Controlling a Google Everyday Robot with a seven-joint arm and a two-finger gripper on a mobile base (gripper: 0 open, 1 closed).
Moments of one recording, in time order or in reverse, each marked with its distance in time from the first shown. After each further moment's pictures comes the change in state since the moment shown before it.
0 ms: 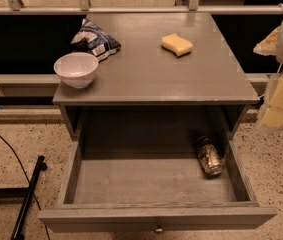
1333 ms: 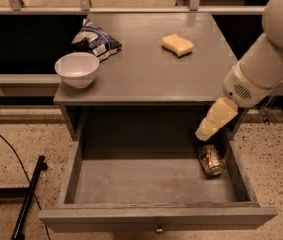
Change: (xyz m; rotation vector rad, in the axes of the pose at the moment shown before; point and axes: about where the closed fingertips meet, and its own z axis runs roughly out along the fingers) arm -0.013 -0.020 0.142 -0.110 -0.055 0.426
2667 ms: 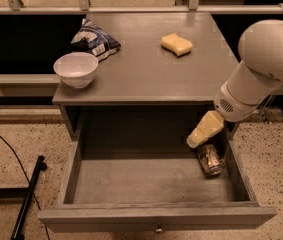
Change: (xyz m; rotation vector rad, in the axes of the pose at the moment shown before) arm 0.026 -0.003 0.058 -0.009 0.116 0.280
